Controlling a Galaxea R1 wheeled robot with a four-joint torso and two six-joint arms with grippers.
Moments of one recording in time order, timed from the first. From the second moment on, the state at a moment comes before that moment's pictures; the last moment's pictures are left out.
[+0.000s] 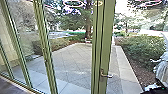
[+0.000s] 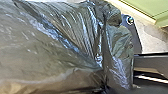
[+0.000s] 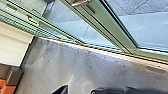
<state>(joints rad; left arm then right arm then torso) 1.53 2.92 -2.53 0.05 0.01 -0.01 -0.42 1.71 -1.08 0.39 -0.56 0.31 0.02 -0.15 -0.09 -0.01</state>
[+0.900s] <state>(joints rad) 1.53 2.92 -2.53 0.02 0.01 -0.01 -0.29 1.98 -1.33 0.34 -0.70 0.50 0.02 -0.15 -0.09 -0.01</state>
